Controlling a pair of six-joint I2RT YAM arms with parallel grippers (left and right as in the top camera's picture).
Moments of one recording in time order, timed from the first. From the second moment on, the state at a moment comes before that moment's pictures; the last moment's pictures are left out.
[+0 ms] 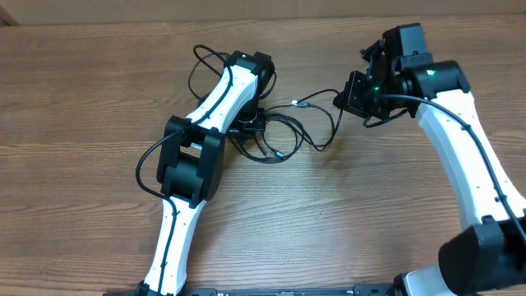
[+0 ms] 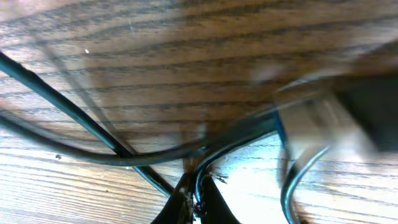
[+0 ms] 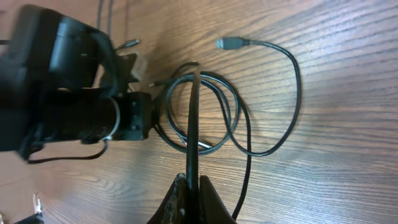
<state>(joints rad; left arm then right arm) -0.40 2.47 2.07 -1.39 -0.07 -0.45 0.16 1.68 1.57 -1.01 -0.44 0.44</state>
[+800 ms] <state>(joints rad) -0.40 2.47 2.07 -1.39 -0.07 -0.45 0.16 1.34 1.57 -0.96 -0.43 0.44</state>
